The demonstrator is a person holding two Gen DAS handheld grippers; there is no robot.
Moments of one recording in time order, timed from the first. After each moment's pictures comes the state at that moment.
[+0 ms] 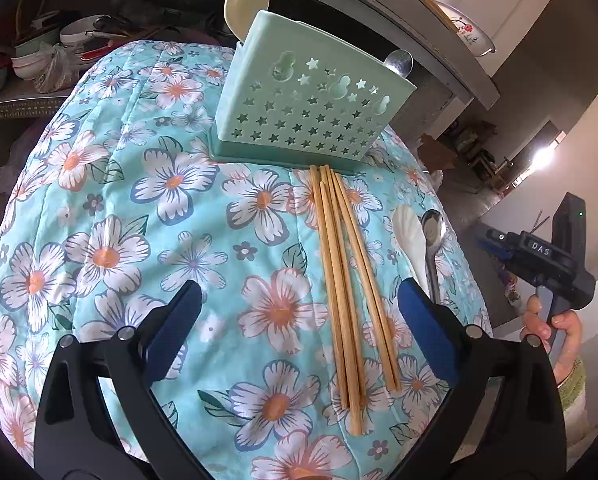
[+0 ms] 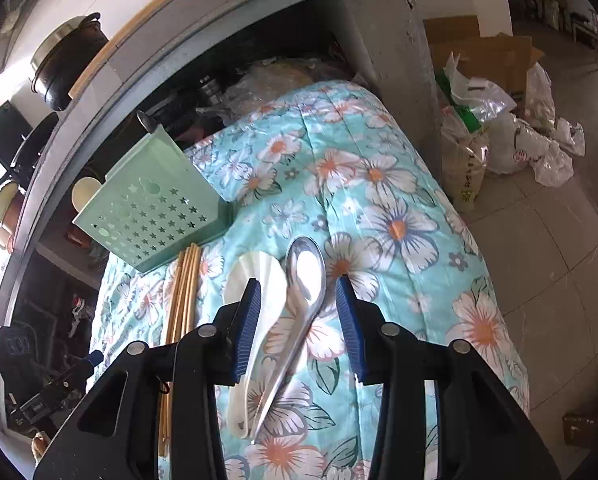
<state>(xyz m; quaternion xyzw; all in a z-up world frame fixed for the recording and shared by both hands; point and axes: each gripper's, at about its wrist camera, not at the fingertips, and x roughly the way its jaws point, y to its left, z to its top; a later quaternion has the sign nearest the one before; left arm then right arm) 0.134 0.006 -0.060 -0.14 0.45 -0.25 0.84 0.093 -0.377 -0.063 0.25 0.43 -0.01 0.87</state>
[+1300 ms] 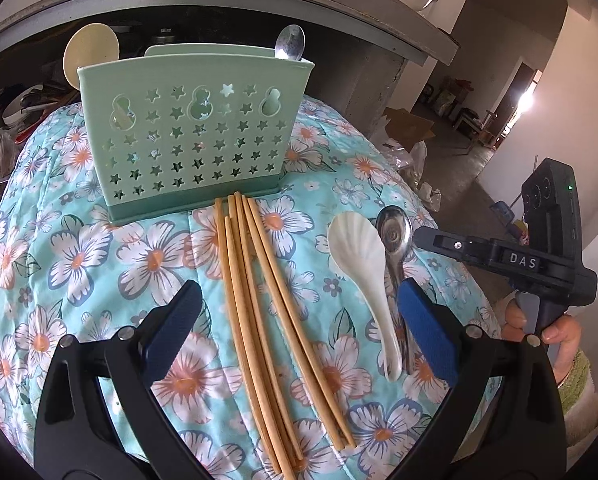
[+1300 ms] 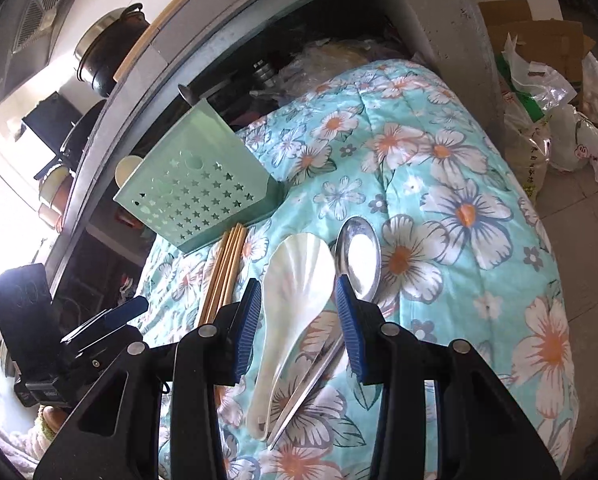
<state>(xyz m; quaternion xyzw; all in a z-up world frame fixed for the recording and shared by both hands) 0.145 -0.094 -0.043 -0.03 0.42 -0.30 0.86 0.111 -0.363 -0.091 0.28 0.42 0.11 0.86</state>
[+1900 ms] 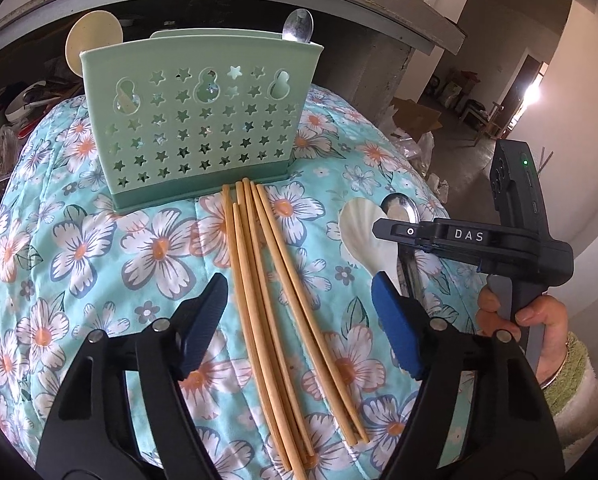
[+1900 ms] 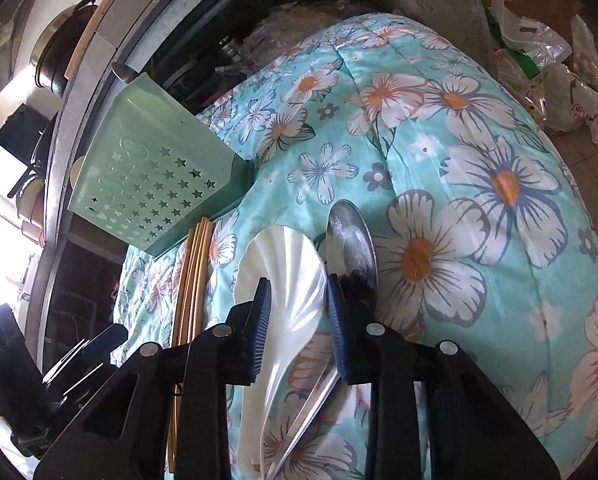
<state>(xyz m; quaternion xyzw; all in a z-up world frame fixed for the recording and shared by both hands) 0.146 -0.094 -0.054 -0.02 0.43 -0.29 0.85 0.149 -0.352 -0.124 0.31 0.47 0.08 0.83</state>
